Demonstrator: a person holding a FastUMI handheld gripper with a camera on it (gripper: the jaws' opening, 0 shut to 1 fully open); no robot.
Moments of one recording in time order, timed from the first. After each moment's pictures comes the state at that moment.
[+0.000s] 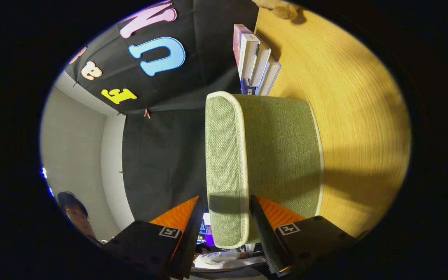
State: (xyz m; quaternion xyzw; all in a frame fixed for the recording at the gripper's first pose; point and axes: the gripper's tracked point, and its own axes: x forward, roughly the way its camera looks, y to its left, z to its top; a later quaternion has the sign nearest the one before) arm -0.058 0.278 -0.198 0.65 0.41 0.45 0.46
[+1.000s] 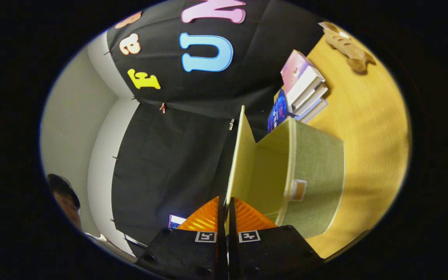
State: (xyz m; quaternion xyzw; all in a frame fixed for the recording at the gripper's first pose) arm -0.038 0.267 -0.067 0.60 0.31 0.45 0.59
